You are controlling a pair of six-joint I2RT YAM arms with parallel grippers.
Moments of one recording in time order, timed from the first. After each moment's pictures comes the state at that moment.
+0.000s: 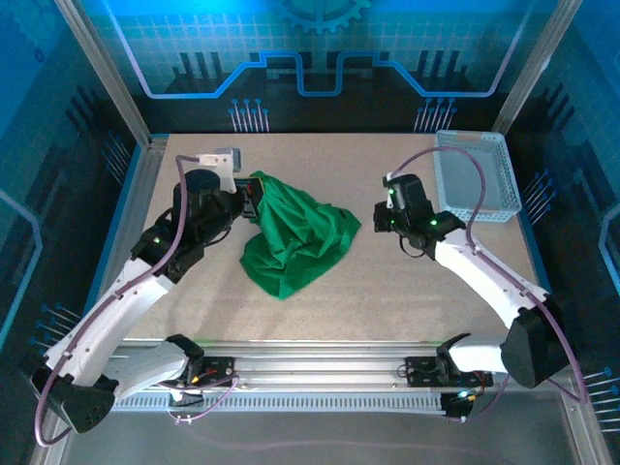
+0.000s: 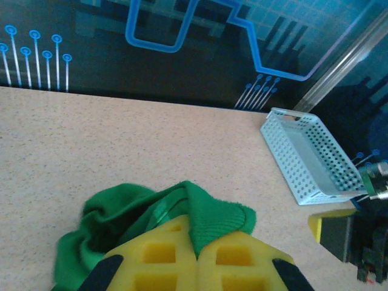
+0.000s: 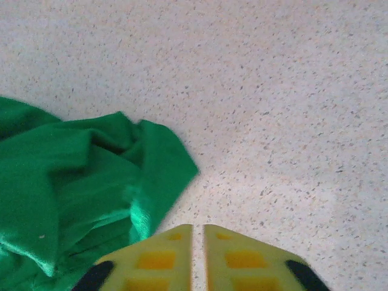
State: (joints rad) left arm -0.49 1.03 1.12 -0.42 -0.08 -0.46; right arm 0.44 1.30 1.02 -0.49 0.14 0.32
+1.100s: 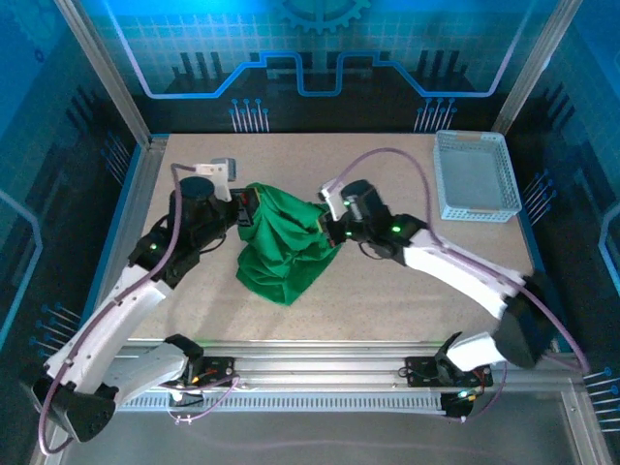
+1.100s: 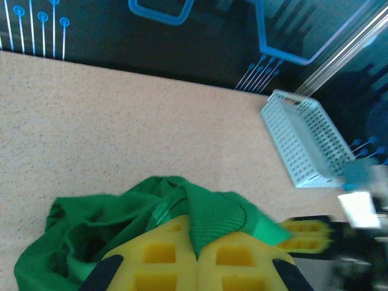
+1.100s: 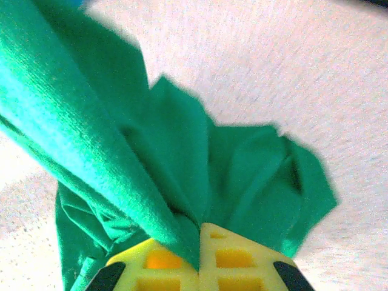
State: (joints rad) left arm -0.42 0.97 1.06 -0.44 0.03 -0.50; right arm 0.72 1.35 1.11 -0.37 -0.02 0.10
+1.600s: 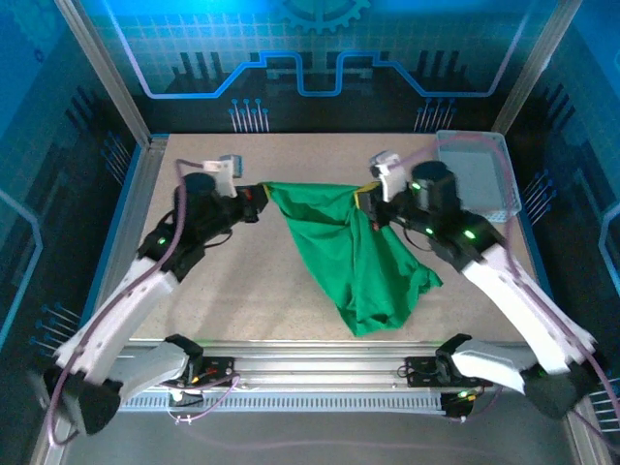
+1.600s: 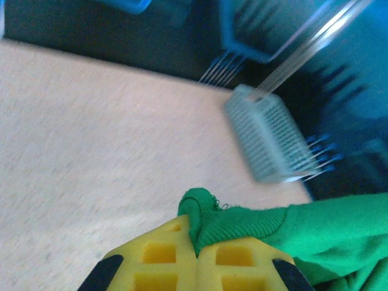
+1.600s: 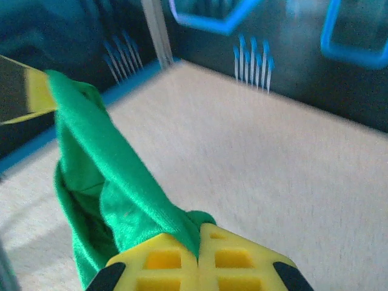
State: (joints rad) left arm -0.40 1.09 1.02 -0.34 0.15 -0.56; right arm 0.54 1.17 1.21 -0.52 -0.18 0.07
